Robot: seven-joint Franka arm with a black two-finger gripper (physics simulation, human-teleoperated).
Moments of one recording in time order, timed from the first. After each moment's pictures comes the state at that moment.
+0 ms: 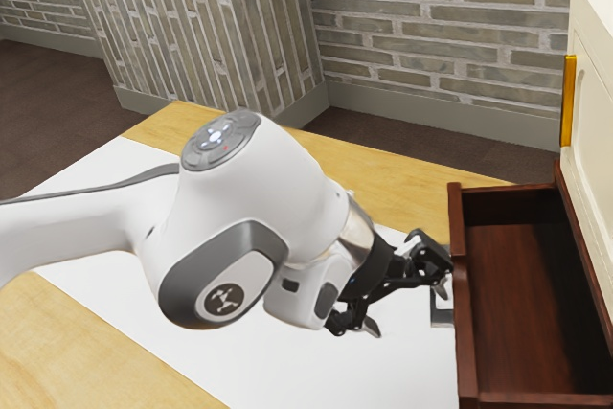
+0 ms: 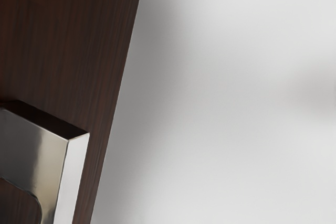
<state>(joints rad) -0.60 -0.20 0.21 -2.15 0.03 2.42 1.91</state>
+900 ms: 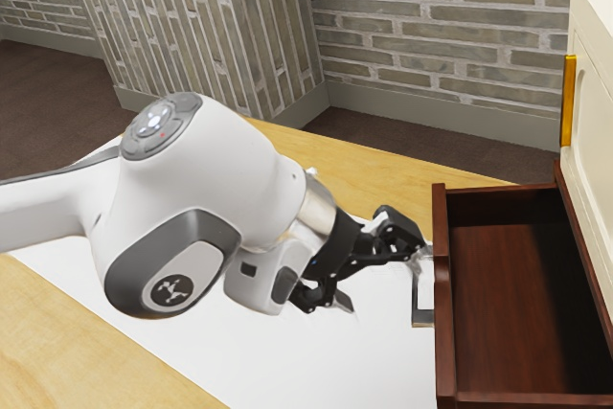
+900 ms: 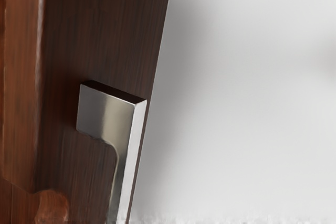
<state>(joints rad) -0.59 -0.30 0.21 -2.19 0.11 2.42 1.92</state>
